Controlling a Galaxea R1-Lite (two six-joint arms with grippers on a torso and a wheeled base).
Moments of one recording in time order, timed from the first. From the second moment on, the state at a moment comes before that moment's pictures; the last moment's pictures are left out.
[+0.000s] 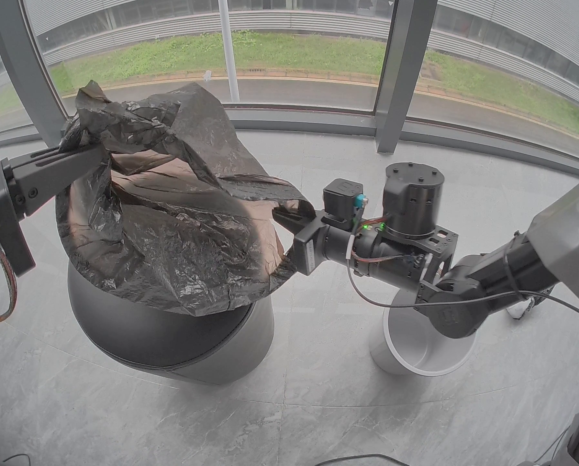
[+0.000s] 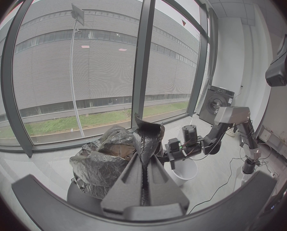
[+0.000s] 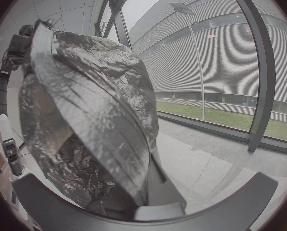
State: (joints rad) left arm -0.59 1.06 -0.96 -0.11 -0.06 0.19; right arm 0.68 2.07 -1.18 -0.90 0.19 -0.13
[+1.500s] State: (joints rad) left arm -0.54 1.73 -1.08 -0.48 -0.51 0.04; right arm 0.68 1.31 -0.43 -0.79 0.17 -0.05
